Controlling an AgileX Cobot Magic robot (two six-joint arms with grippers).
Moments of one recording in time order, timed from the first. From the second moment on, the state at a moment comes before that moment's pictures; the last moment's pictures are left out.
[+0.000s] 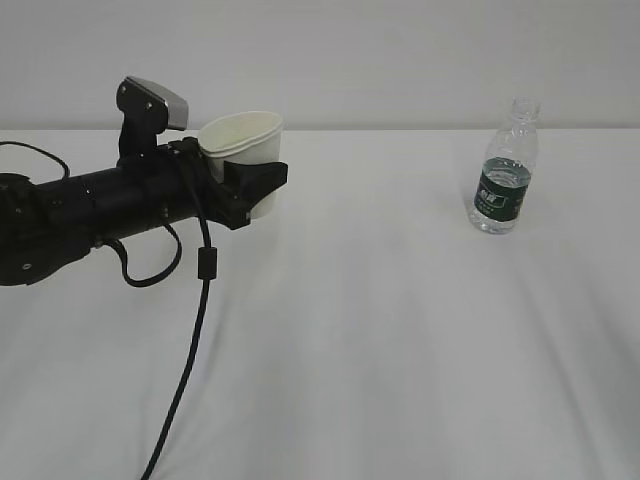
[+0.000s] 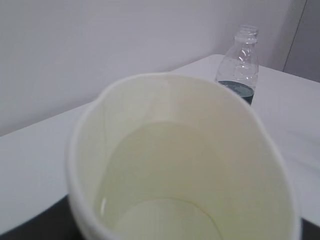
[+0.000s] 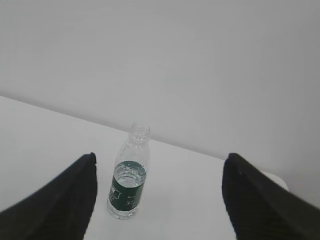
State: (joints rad) left arm -0.34 1.97 -0.92 0.66 -0.93 -0.44; right arm 0.06 0.78 -0.39 -0.11 -0.22 -0.17
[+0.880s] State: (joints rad) left arm -0.30 1.97 -0.92 0.62 -0.90 -0.44; right arm 0.06 0.78 -0.39 -0.11 -0.21 -0.17
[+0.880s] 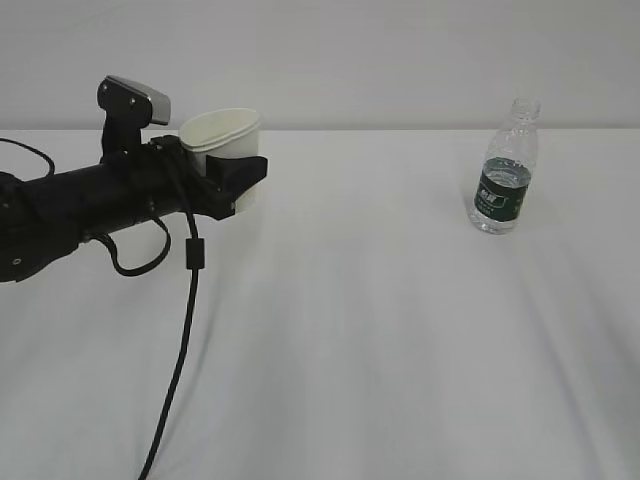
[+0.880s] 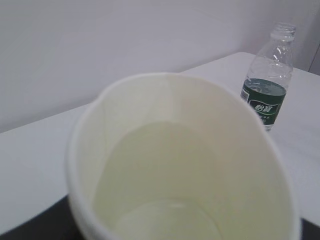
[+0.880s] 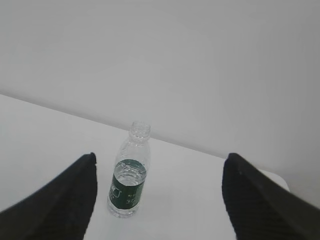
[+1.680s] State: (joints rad) left arm -0.30 1.97 -0.92 0.71 -0.97 -0.44; right arm 0.06 0.78 -0.39 -0.11 -0.19 -0.18
